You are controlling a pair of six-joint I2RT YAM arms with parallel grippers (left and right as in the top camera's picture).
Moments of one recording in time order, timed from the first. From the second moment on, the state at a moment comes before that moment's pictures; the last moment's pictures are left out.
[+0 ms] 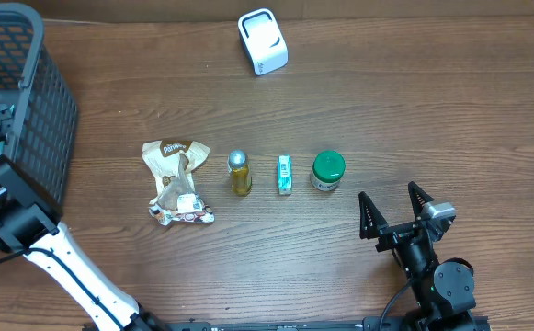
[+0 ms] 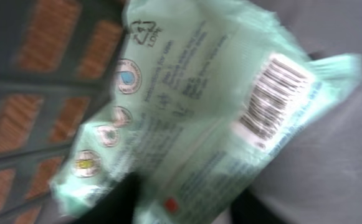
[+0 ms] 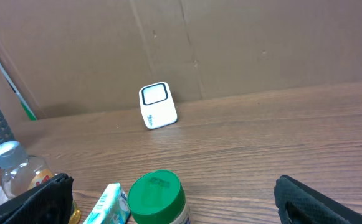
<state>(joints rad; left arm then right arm) 0.66 2.51 2.26 -0.93 -0.21 0.21 0.29 0.01 0.02 -0.03 0.02 0.25</state>
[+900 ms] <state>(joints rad) 0.58 2.51 2.32 -1.04 0.01 0.12 0.29 0.01 0.02 -0.03 0.02 0.25</state>
